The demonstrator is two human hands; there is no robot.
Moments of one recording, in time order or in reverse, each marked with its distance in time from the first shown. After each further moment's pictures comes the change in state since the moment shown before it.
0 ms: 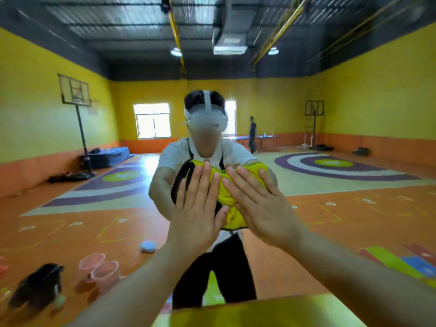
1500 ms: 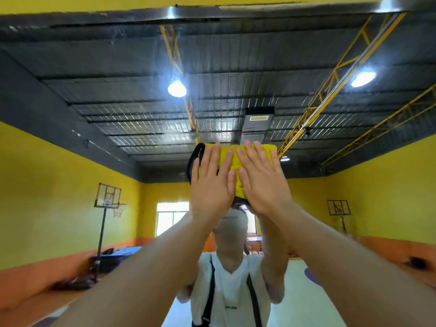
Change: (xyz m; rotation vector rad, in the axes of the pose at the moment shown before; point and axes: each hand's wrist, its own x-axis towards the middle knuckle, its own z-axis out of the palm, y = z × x) left_hand 0.541 0.001 -0.134 0.088 0.383 -0.128; right_hand 0.365 0.347 -0.184 0.061 0.245 0.327
